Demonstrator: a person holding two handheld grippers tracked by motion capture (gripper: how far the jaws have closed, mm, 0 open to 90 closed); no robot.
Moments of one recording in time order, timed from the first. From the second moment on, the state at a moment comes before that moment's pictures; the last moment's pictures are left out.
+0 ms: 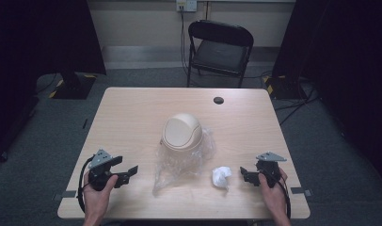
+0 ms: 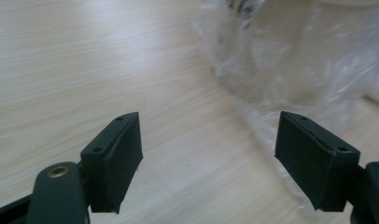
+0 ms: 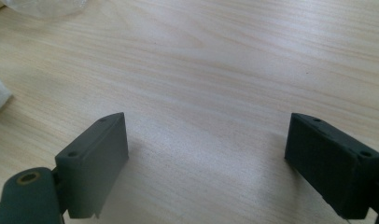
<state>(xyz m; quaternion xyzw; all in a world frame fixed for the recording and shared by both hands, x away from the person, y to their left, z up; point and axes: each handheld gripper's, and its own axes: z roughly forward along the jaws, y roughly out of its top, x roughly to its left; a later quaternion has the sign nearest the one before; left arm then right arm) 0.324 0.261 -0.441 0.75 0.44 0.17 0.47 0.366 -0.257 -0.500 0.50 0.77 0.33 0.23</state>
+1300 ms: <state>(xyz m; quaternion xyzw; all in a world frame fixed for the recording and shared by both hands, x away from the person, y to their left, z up) 0.379 0.151 -0.379 0.80 0.31 0.14 0.49 0.366 -0.257 -0.500 0.50 0.77 0.33 0.23</state>
